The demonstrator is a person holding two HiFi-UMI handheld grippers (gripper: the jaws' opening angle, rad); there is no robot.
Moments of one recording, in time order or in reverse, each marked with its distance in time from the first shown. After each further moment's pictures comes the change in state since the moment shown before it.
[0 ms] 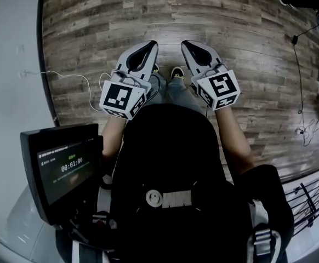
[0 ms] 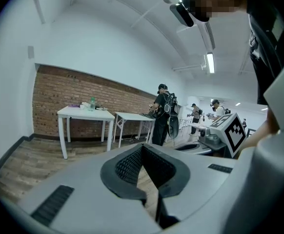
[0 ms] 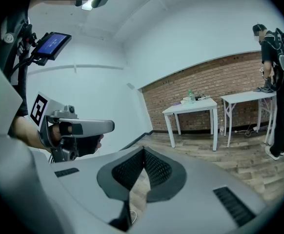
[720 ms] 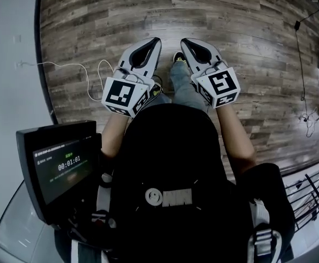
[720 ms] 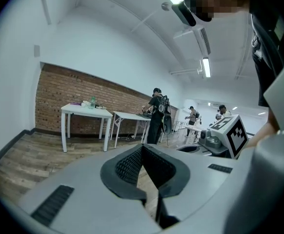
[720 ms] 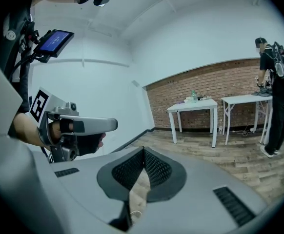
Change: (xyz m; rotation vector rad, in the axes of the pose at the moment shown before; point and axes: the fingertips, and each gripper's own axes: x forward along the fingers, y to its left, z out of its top) left arm -0.119 -0.074 -0.059 -0.018 -0.037 -0.027; right arm -0.077 0.115 -0.070 -0.058 0.003 -0.017
